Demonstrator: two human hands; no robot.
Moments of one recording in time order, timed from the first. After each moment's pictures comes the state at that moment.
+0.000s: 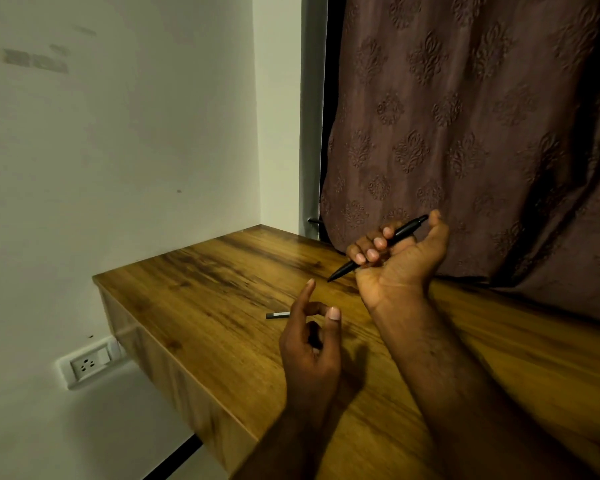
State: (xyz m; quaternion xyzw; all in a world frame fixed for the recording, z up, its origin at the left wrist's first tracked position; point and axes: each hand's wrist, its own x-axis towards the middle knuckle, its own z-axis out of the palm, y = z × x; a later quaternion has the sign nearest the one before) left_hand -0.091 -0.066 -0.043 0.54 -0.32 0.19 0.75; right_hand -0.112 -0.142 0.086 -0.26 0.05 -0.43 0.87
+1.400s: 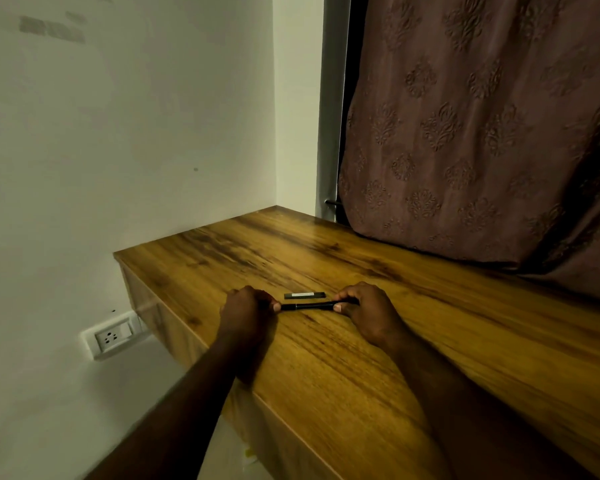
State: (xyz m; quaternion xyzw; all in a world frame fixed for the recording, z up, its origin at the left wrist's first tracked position) left_hand 0.063 0.005 -0.071 0.89 -0.27 0.07 0.37; right_hand -0.055 -0.192 -0.059 -0.90 0.18 -0.22 0.33
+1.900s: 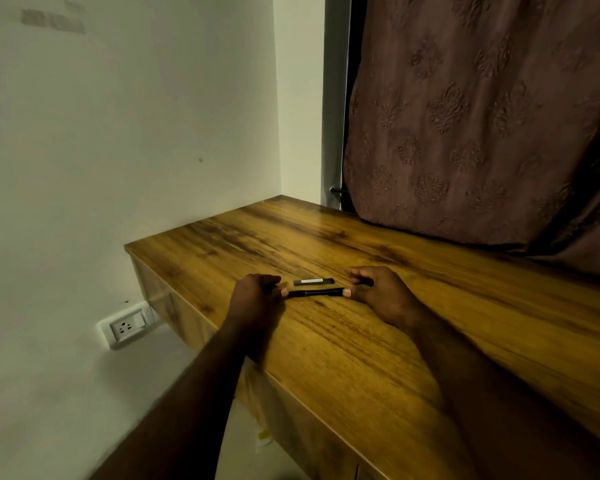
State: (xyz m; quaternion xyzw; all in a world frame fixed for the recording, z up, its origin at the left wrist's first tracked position) left_hand 0.056 0.013 -0.063 0.85 -0.29 0.04 0.45; right_hand -0.058 -0.204 -0.057 -0.88 0.15 -0.18 0.42
